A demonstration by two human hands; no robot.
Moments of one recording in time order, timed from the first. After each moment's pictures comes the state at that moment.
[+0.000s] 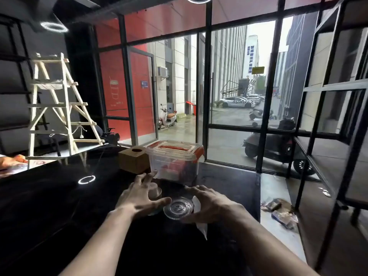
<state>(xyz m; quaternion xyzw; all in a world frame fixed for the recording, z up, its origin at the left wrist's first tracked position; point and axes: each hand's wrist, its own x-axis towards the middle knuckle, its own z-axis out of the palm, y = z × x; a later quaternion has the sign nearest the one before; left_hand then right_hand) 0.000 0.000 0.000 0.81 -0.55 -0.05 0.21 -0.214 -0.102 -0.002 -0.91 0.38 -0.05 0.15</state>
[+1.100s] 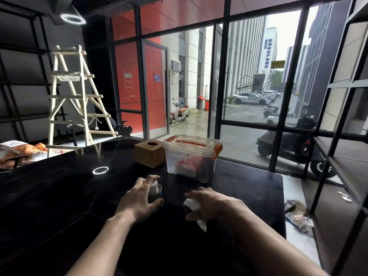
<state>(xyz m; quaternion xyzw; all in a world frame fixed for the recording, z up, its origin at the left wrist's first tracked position) 0.041 0.025 -0.029 0.80 -0.52 -0.03 0.28 -0.150 -0.119 -0.024 -0.93 0.34 0.04 0.15</state>
